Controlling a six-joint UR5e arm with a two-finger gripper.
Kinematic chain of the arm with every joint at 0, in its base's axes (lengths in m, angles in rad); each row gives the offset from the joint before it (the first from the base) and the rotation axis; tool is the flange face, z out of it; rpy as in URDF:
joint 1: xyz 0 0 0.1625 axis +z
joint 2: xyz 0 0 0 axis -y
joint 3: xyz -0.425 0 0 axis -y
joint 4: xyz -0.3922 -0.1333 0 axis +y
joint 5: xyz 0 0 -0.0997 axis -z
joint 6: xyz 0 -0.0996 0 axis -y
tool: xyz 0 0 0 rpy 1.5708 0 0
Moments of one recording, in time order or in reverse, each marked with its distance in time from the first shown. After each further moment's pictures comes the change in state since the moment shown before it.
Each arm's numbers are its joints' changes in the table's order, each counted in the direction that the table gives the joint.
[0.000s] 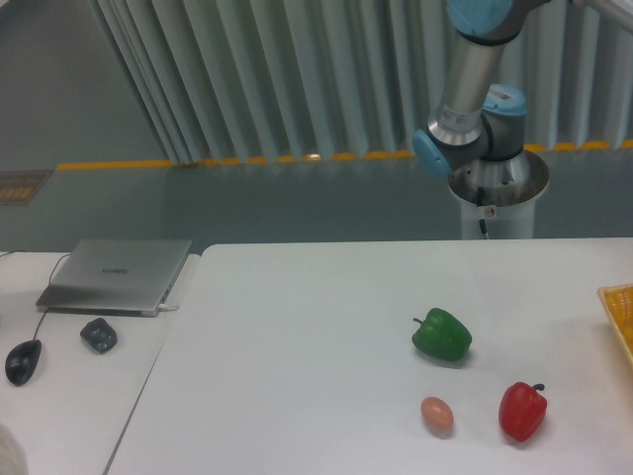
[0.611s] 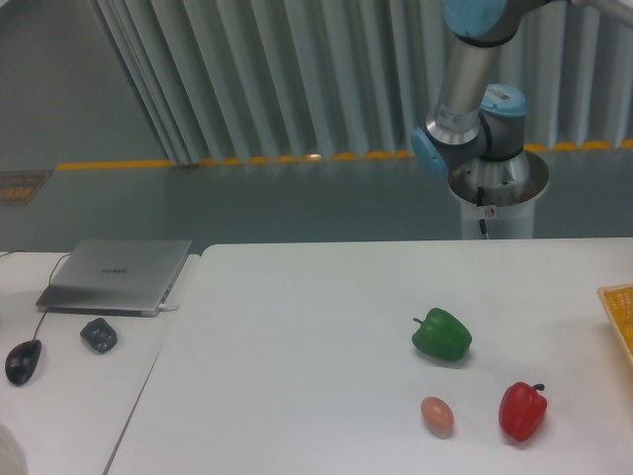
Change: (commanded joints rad) arm -0.051 -0.003 0.071 0.065 -0.094 -0.117
